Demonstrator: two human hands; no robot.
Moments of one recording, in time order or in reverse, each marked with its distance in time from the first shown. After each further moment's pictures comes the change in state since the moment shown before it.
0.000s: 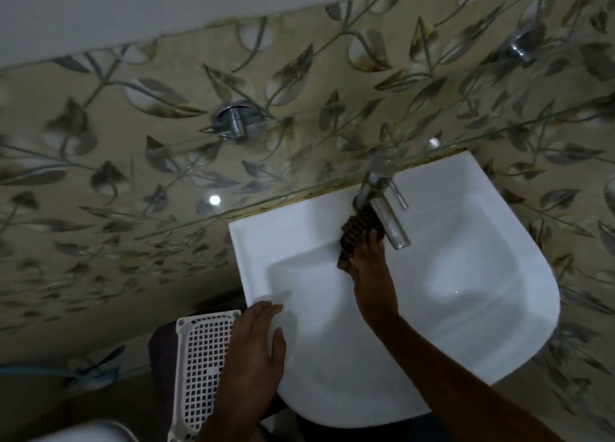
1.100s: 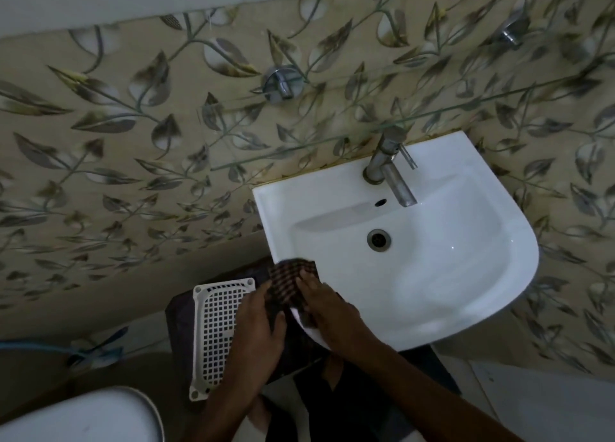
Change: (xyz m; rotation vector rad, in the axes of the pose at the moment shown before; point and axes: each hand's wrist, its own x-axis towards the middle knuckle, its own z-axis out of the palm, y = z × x) left_hand -0.058 -0.033 -0.027 -0.141 -0.007 -0.096; right_hand -0.119 -0.125 -0.016 0.195 -0.493 -0.211
